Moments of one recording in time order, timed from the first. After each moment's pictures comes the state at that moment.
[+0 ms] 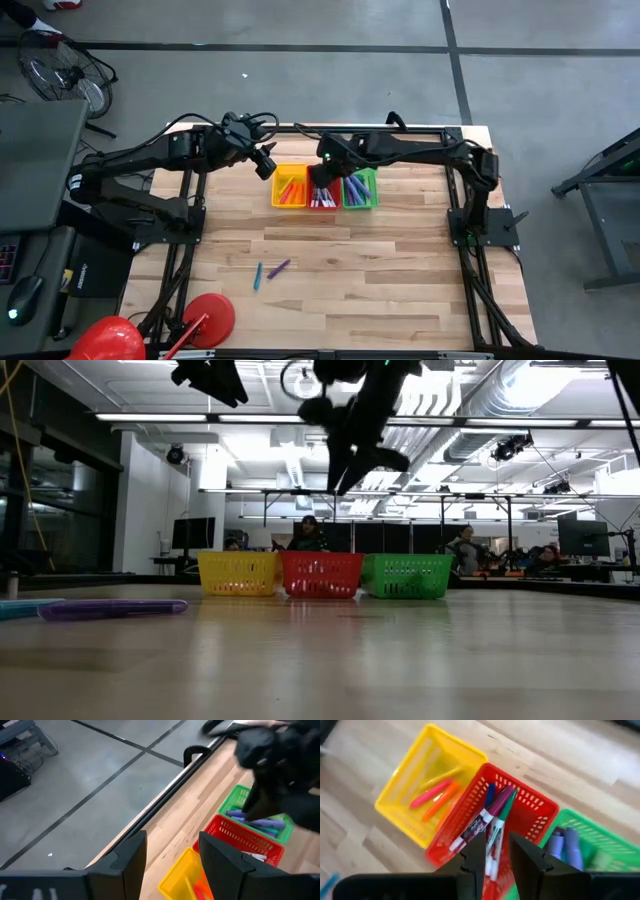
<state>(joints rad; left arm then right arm) 0.18 1.14 1.29 -0.77 -0.55 -0.18 -0.22 1.88 1.65 -0.83 0.14 0.78</state>
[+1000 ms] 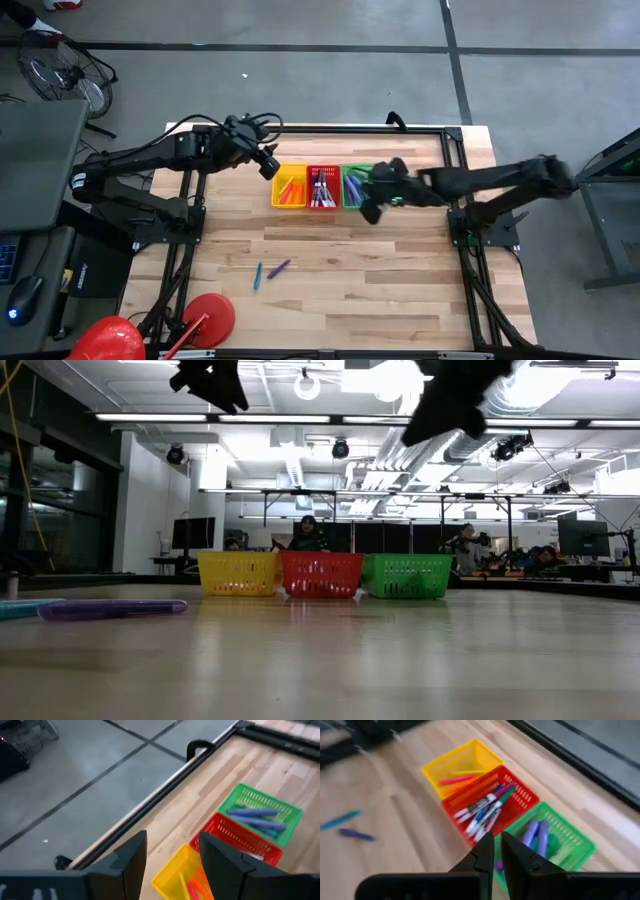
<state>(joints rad) 0.18 1.17 1.29 -0.78 -0.55 -0.28 0.06 1.29 1.05 -0.53 0.43 0.54</state>
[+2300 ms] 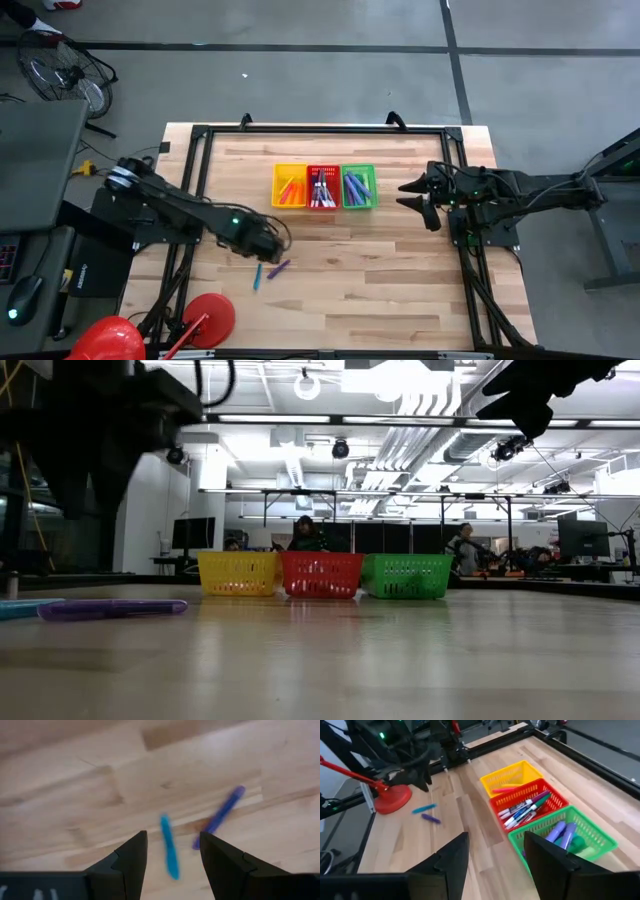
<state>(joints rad) -0.38 1.50 1.10 -1.03 -0.03 -1.66 0.06 0.61 0.65 -0.44 0.18 0.40</state>
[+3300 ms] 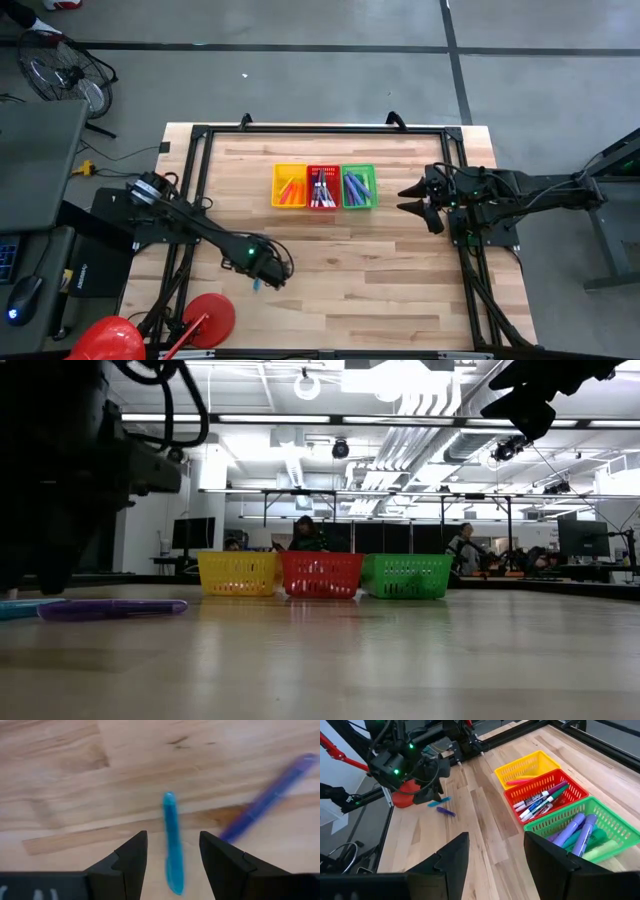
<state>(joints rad) -0.50 1.73 1.10 -0.91 0.00 -1.86 0.06 0.61 0.65 -0.44 0.09 0.44</state>
